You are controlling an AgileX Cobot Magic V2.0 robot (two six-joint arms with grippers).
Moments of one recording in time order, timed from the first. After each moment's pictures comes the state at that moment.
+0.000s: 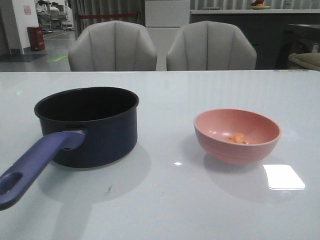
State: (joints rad) left arm 0.15 1.68 -1.13 -0.20 0.83 0.04; right arm 0.10 -0.01 0.03 -0.03 0.07 0.08
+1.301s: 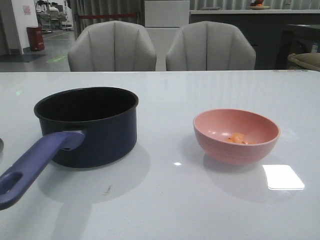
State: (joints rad) left arm -0.12 1.00 -0.90 -0.11 0.58 0.10; right arm 0.10 -0.01 0.03 -0.03 0.07 0.08
